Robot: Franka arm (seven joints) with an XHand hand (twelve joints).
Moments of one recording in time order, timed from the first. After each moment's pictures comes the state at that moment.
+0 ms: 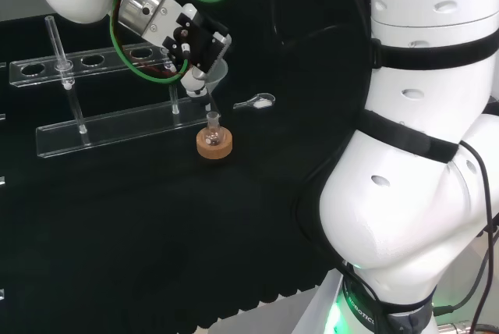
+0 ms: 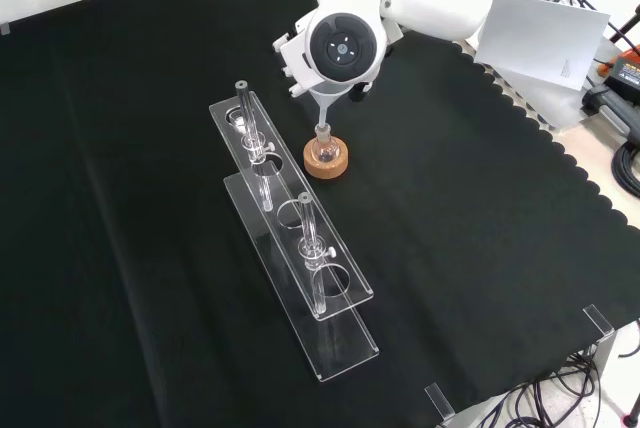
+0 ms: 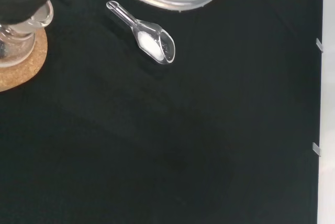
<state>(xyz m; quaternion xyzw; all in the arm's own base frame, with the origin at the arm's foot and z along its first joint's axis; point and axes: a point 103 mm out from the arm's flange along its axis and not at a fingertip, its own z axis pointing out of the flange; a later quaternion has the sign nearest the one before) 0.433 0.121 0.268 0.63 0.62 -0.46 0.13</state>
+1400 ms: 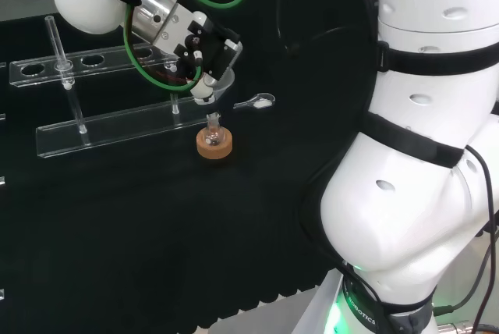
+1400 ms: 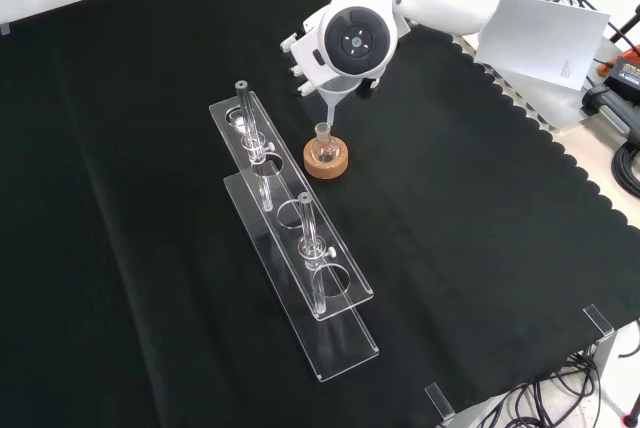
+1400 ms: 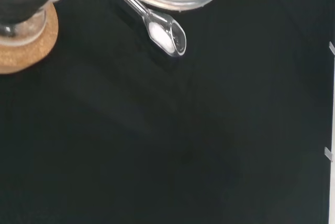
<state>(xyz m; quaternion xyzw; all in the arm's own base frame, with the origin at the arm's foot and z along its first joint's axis) 0.420 0.113 0.259 0.62 0.63 -0.45 0.13</state>
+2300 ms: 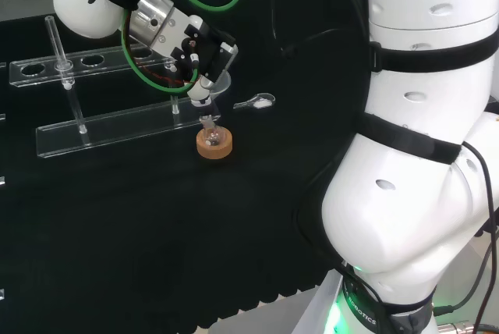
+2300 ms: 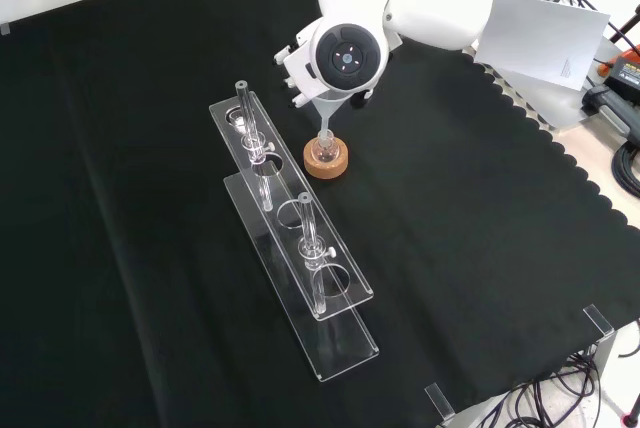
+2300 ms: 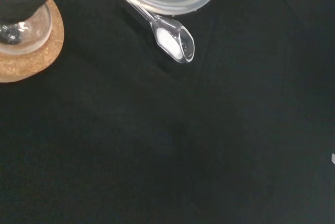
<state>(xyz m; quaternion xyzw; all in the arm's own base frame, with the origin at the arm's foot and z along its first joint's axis) 0.431 0.114 0.246 0.61 0.64 -0.45 0.13</state>
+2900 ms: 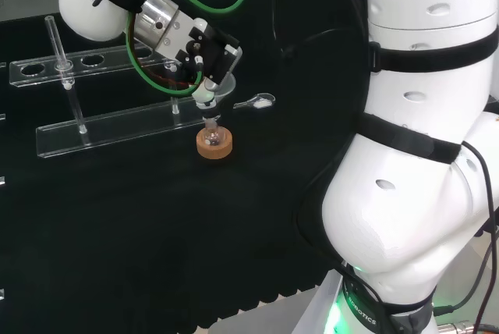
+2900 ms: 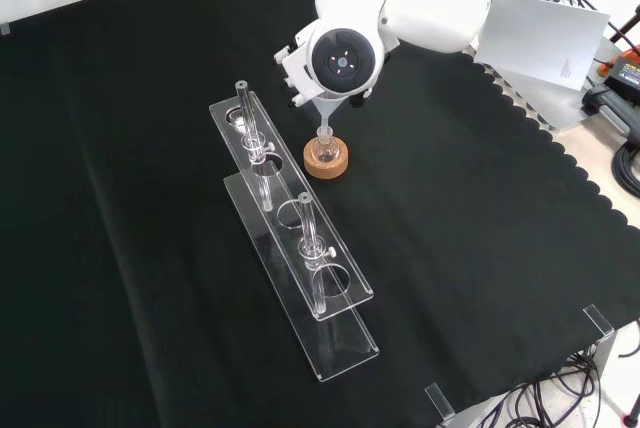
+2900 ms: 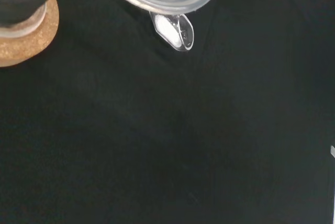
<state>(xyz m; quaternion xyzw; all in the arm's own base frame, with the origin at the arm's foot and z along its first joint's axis) 0.429 0.106 0.239 0.61 0.63 -0.46 0.12</state>
